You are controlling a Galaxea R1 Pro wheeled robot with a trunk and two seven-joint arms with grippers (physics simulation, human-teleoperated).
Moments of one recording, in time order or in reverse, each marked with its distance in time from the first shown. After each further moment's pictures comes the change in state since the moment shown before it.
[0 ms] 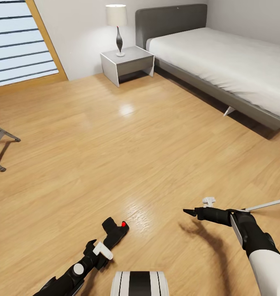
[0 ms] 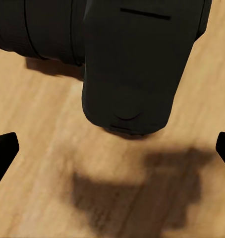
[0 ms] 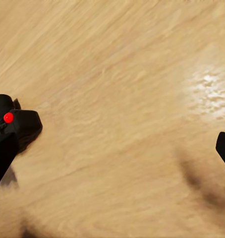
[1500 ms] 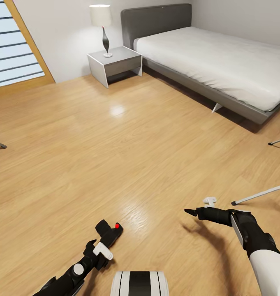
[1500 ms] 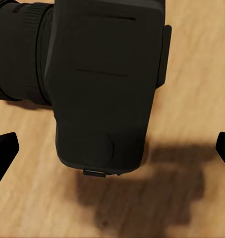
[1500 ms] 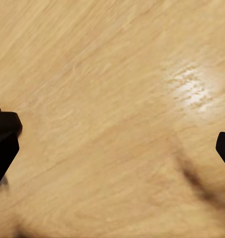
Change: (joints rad) left arm 0.000 0.000 0.000 0.003 -0.002 0.000 0.000; right arm 0.000 -0.004 0.000 0.003 -0.001 0.000 -0.034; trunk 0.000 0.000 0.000
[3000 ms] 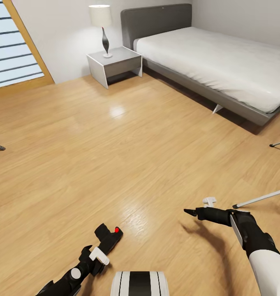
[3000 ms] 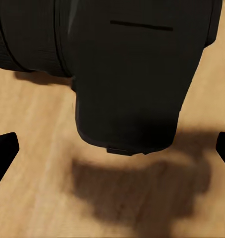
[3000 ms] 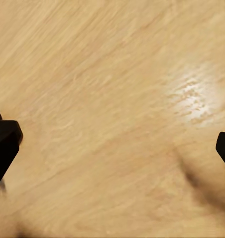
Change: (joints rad) left arm 0.000 -0.002 0.003 0.073 0.001 0.000 0.011; right arm 0.000 0.004 0.002 0.000 0.000 -0.002 0.002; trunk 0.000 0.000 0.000
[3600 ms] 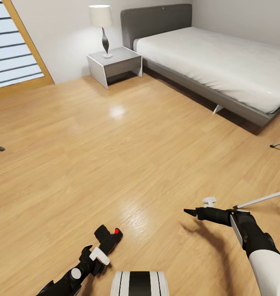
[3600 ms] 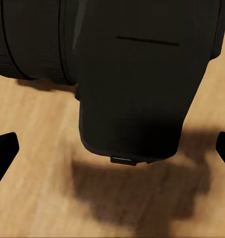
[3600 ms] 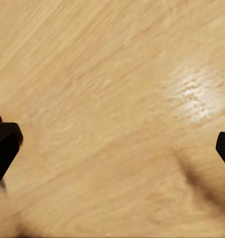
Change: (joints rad) left arm 0.000 -0.002 0.000 0.001 0.001 0.000 0.000; right arm 0.000 0.000 0.000 0.000 0.000 0.000 0.001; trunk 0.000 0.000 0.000
